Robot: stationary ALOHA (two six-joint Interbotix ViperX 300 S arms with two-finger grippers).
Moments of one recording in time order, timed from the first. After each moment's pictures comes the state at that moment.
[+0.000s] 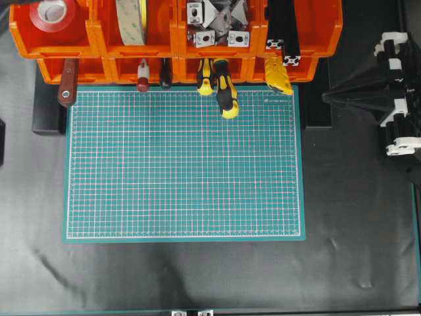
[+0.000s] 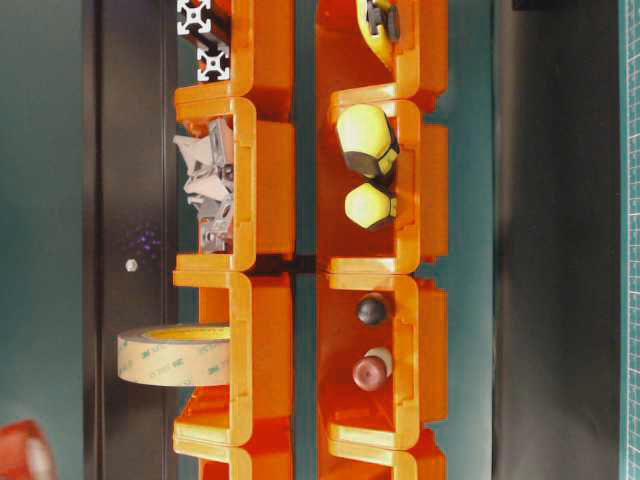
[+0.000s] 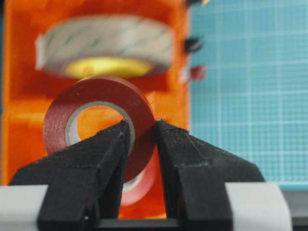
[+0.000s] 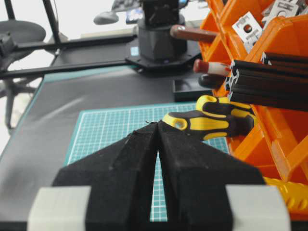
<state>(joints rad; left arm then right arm) 0.15 -0.44 -0.07 0.08 1.35 0.27 0.00 -1.00 1.19 0.02 -0.09 0.06</state>
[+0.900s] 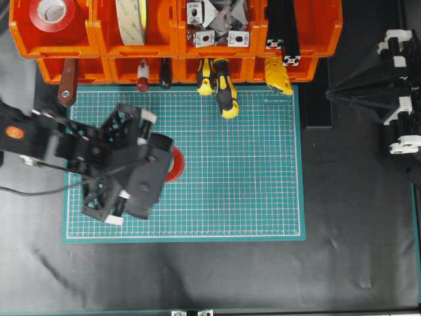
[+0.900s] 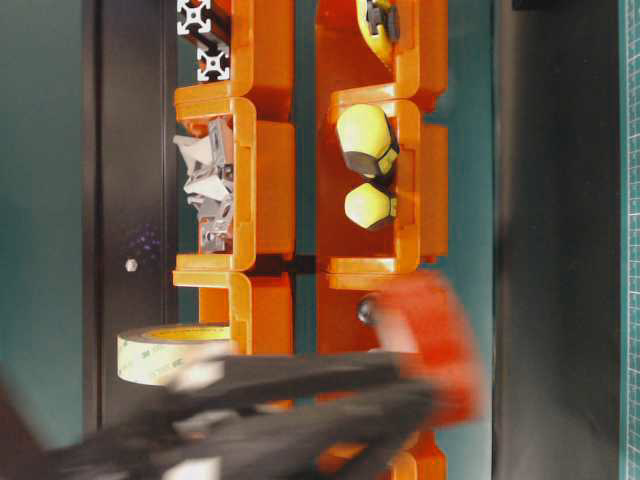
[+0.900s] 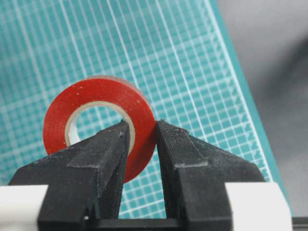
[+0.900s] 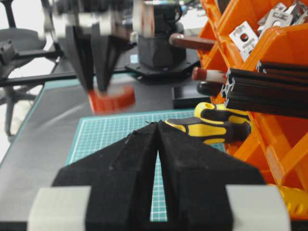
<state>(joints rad) -0.22 -0.09 0.40 0.08 0.67 0.09 0.00 -1.02 1.19 0.02 -0.09 0.06</state>
